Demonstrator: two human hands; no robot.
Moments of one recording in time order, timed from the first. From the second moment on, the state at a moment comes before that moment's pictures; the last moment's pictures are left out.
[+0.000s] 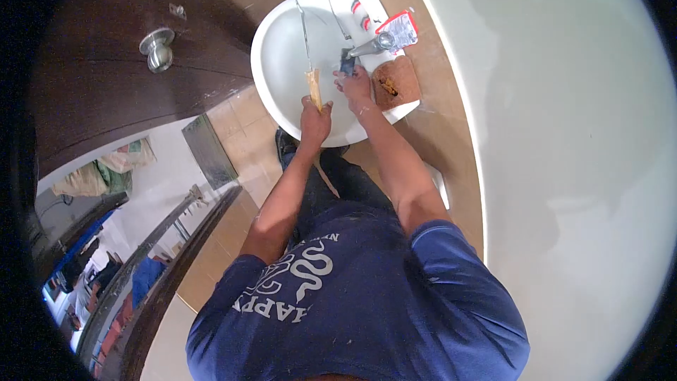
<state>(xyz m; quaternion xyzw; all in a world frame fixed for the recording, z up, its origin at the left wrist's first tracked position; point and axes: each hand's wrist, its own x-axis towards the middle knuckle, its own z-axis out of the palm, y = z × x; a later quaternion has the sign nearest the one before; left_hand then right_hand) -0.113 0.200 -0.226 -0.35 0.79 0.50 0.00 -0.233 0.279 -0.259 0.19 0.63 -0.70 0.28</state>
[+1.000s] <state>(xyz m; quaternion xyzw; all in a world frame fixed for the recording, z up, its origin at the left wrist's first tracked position) -0.120 0.189 -0.259 -0.35 0.69 0.62 0.10 -0.255 0.259 -0.248 0.27 0.62 -0.67 0.31</state>
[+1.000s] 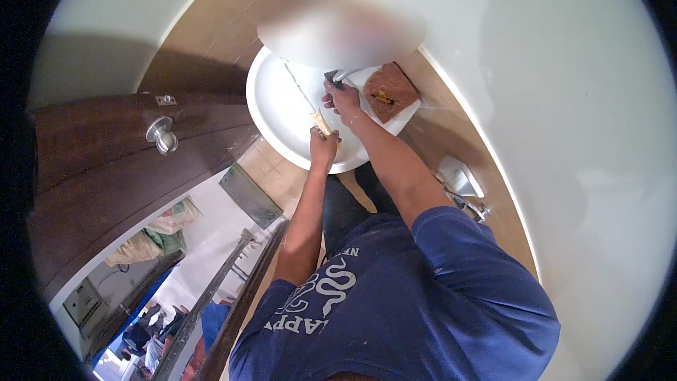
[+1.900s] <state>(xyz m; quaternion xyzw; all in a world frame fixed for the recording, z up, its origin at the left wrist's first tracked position) -0.138 0.201 -0.253 -0.30 0.51 0.80 0.12 -0.239 0.373 -0.132 -0.06 0.99 -0.15 0.04</state>
